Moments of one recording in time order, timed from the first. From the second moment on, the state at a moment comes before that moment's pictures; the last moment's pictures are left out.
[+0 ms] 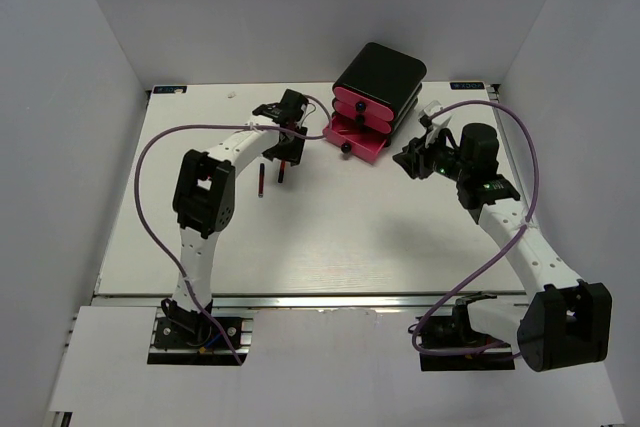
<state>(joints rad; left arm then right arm) -0.45 2.17 1.82 -0.79 -0.24 -0.16 0.20 1.15 0.86 -0.03 -0.57 -0.18</state>
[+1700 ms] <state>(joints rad) -0.46 2.18 1.57 0.26 0.30 -1.49 0.20 1.12 0.83 -0.05 -0.57 -0.19</state>
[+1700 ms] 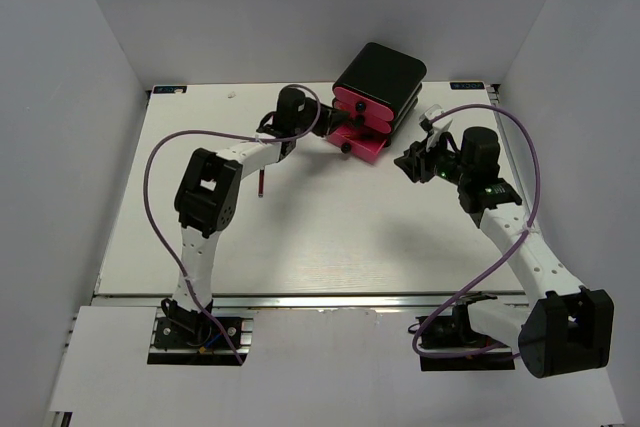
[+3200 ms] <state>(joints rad) -0.34 2.05 1.54 -0.79 -0.30 -0.26 0.20 1.17 0.82 -0.20 -0.82 -0.41</state>
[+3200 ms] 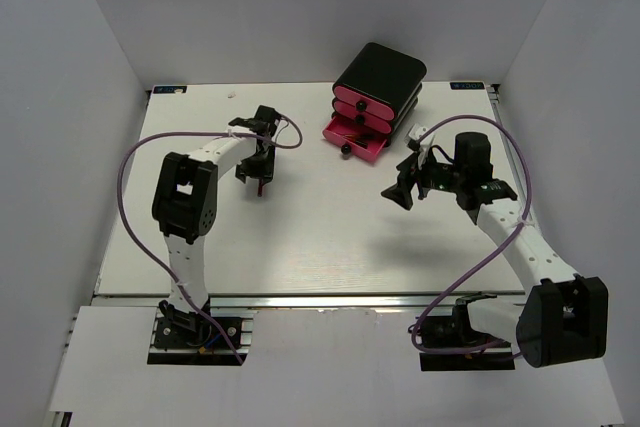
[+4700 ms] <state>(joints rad) -0.46 2.20 1.42 0.74 0.40 -1.59 0.20 1.17 0.82 -0.16 -0.72 -0.33</state>
